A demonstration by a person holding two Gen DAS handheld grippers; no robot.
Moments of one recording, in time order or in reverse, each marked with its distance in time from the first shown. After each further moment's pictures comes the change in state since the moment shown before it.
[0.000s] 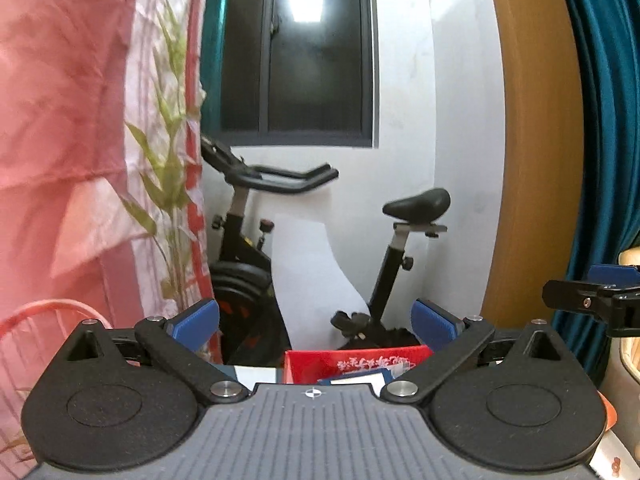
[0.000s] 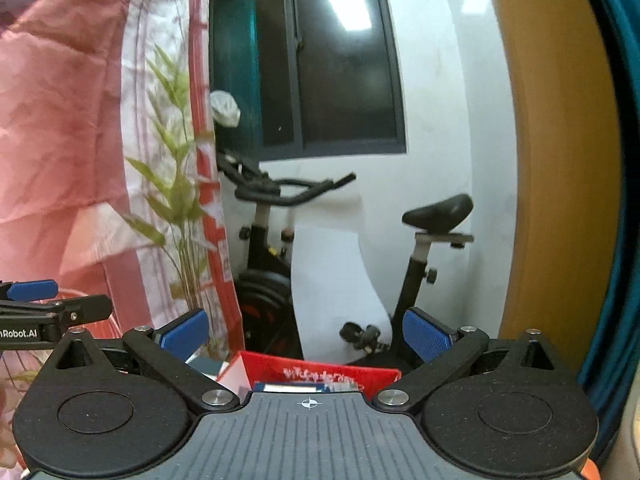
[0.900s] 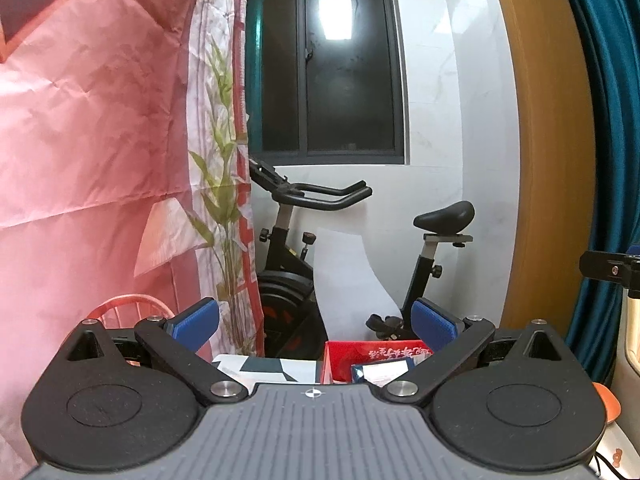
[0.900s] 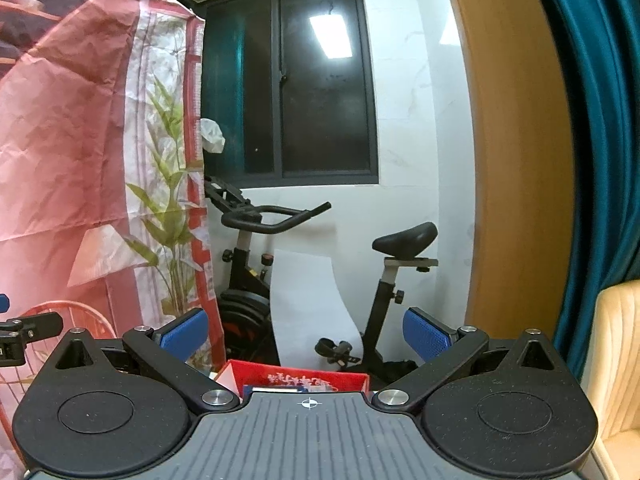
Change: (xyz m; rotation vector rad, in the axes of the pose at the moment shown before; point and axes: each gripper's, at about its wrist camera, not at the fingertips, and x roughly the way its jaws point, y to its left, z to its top) left arm -0.100 -0.003 0.000 -0.008 -0.029 0.125; right arm -0.099 0.018 0.003 -0.021 -0.065 -0.086
